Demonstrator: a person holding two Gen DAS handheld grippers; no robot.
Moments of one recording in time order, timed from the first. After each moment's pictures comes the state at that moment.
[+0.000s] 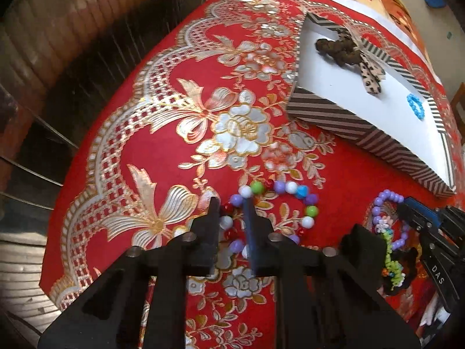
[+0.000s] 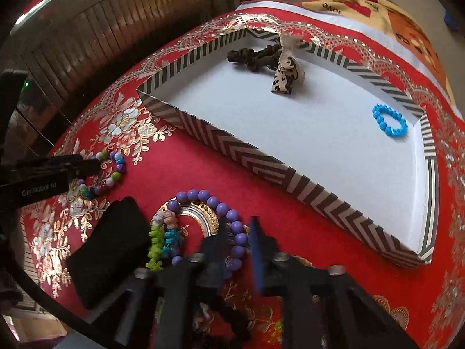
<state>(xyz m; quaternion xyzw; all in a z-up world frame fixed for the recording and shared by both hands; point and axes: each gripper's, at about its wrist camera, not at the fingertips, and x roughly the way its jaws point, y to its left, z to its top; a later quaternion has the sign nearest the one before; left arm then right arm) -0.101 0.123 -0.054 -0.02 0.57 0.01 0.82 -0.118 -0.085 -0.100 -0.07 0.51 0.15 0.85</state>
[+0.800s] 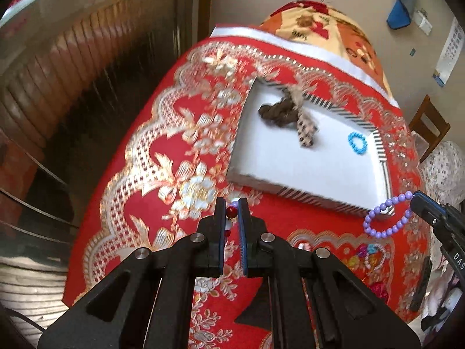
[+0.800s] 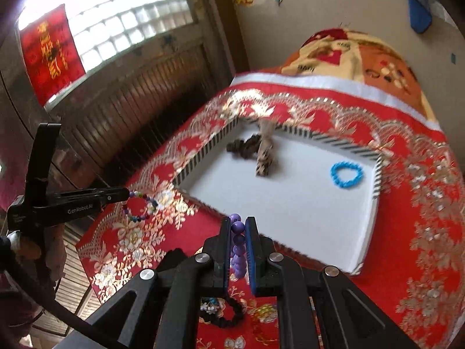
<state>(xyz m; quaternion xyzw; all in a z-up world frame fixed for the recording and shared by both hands) -0.102 0.097 0.056 -0.03 0.50 -0.05 0.86 -0.150 -0.143 0.027 0.03 0.40 0.18 0.90</state>
